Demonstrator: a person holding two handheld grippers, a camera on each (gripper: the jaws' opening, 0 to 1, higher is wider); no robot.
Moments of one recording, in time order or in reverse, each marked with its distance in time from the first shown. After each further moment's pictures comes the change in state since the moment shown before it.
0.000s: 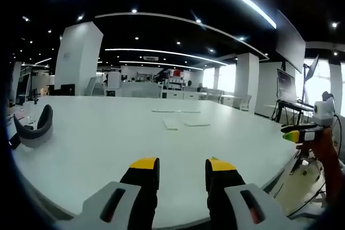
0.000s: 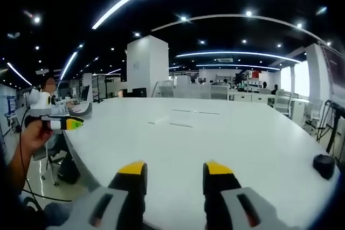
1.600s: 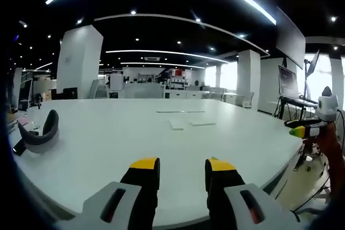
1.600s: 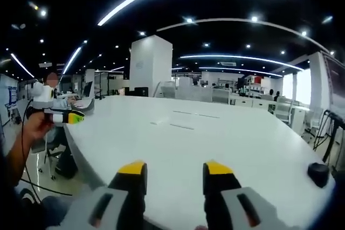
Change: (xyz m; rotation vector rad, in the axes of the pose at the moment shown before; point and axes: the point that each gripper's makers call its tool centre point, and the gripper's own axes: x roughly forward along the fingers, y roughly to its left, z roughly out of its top) left arm -0.007 0.014 0.002 0.026 0.005 0.024; right arm -0.013 0.004 0.003 -0.058 -0.012 0.004
